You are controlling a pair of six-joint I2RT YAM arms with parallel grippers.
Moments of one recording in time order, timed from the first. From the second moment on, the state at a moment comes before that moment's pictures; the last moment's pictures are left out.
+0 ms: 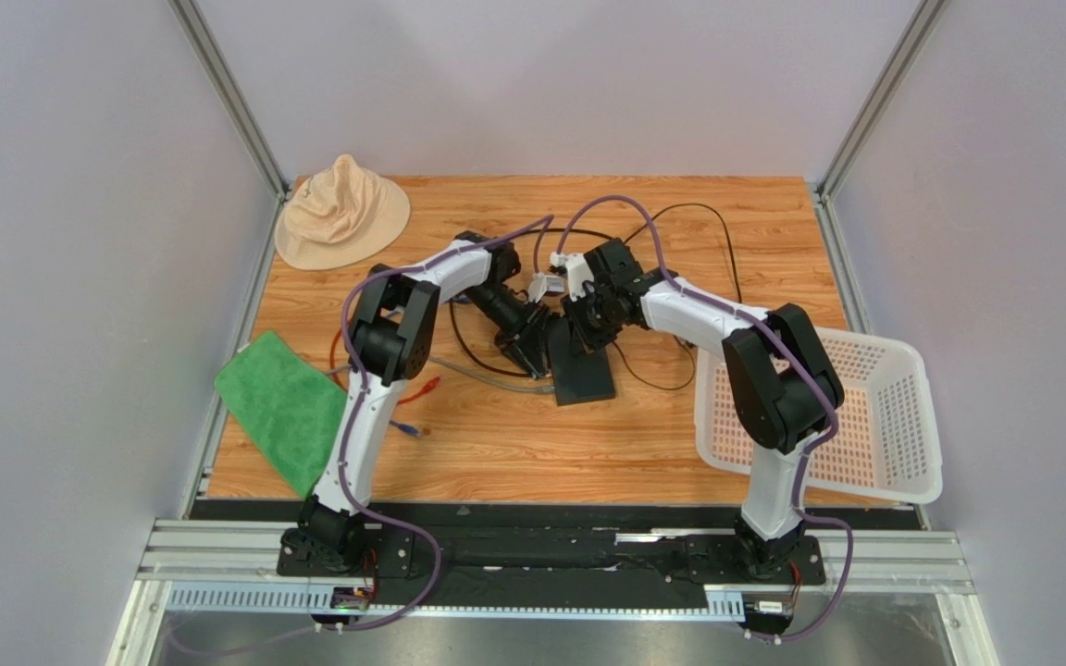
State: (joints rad) left arm -0.44 2.47 1.92 -1.18 0.95 0.24; right arm 0.53 1.90 1.29 -0.42 -0.31 -0.02
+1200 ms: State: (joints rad) left arm -0.39 2.45 1.90 -1.25 0.93 0.37; right arm 0.54 1.95 1.36 -0.45 -0.35 -0.03
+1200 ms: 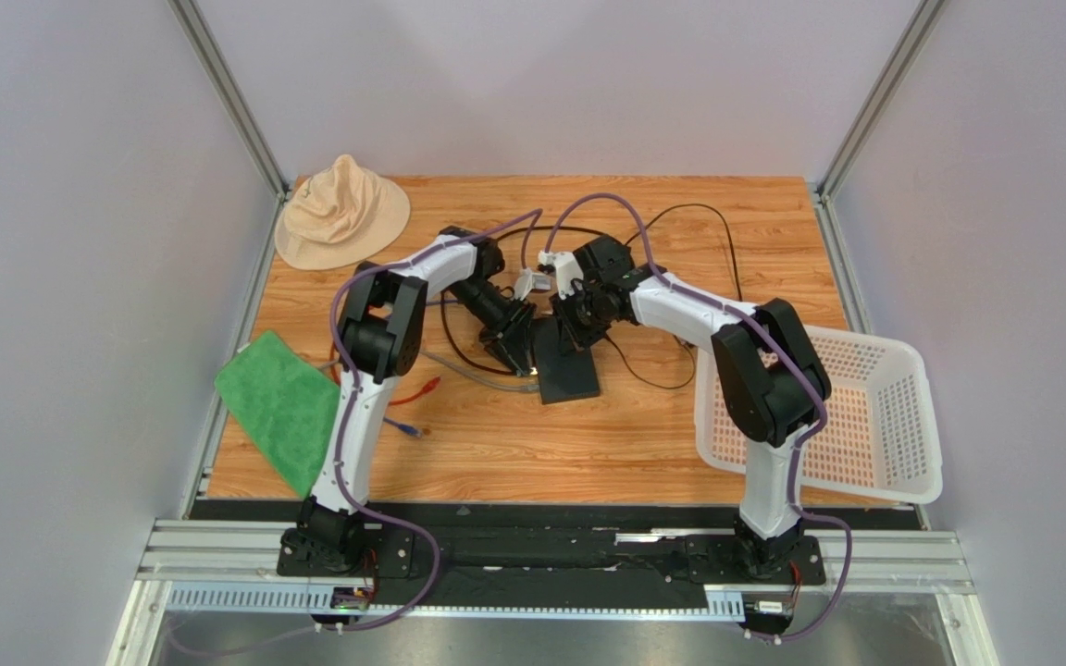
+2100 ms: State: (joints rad) left arm -0.43 2.49 1.91 -1.27 0.99 0.28; right arm 0.53 1.94 1.35 -0.47 -0.35 -0.02
